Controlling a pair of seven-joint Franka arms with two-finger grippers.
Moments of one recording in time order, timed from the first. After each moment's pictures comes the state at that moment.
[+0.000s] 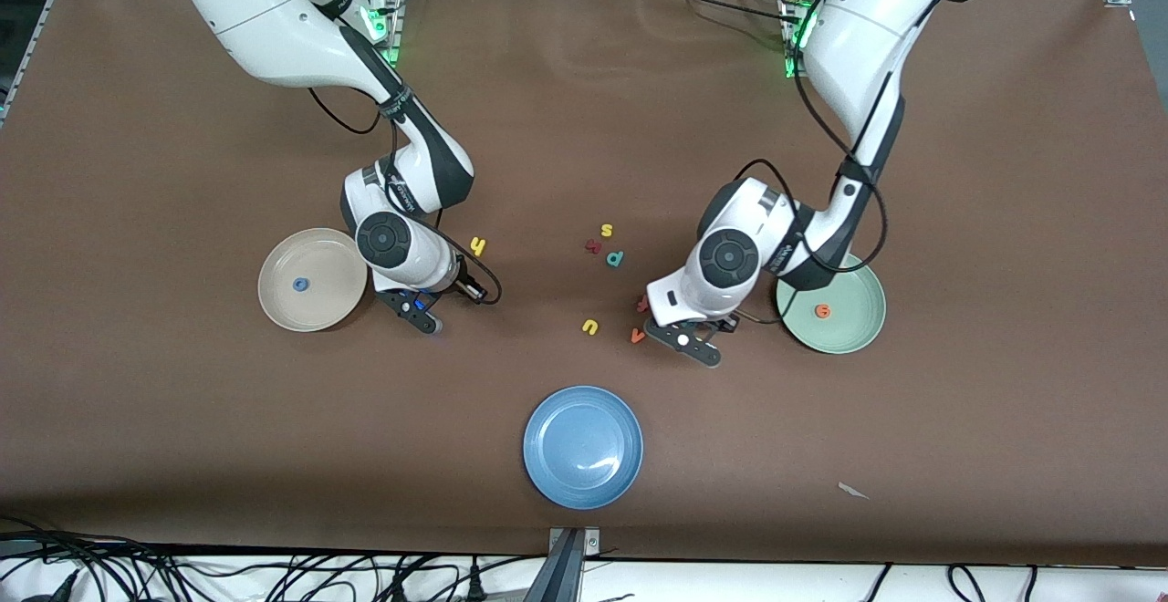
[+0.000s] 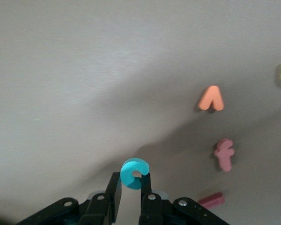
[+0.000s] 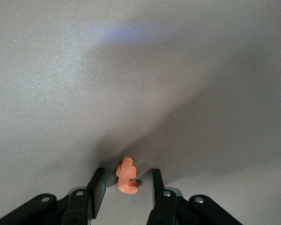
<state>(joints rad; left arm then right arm) -0.39 0.76 -0.09 -1.46 0.09 2.13 -0.01 0.28 0.69 0.20 -1.76 -0.01 2.36 1.07</state>
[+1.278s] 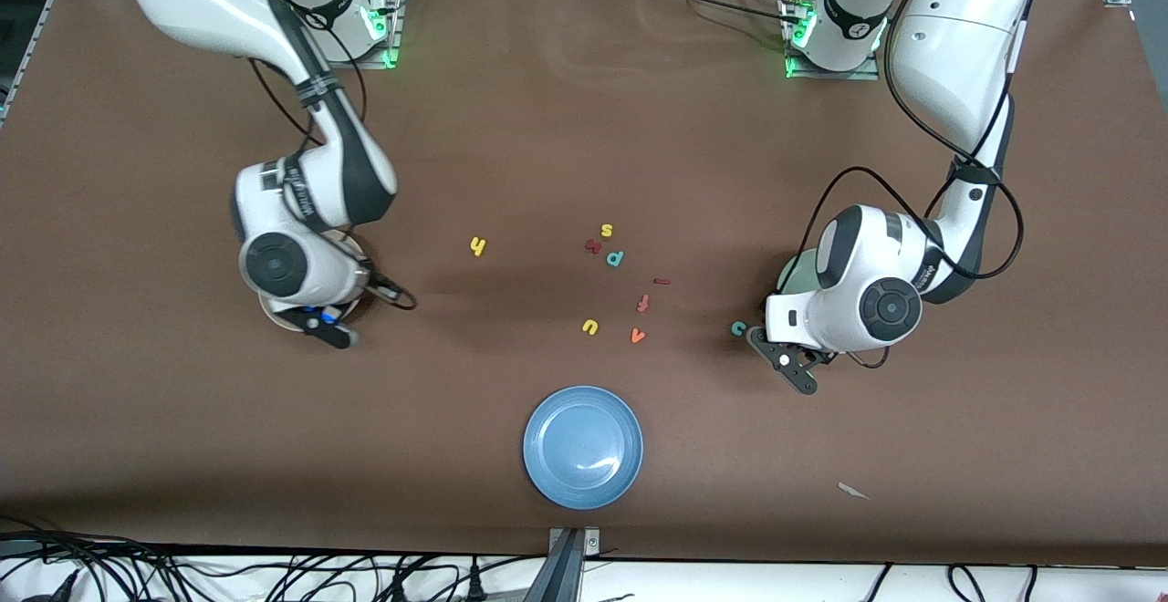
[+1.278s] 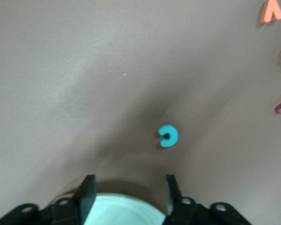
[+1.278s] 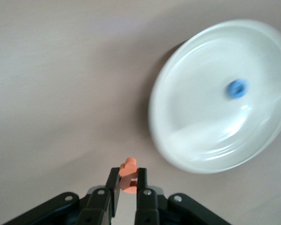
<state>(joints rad) -0.25 0.71 -0.01 -1.52 -0.11 2.09 0.57 0.26 0.56 -0.02 -1.66 -0.02 1.94 0.67</state>
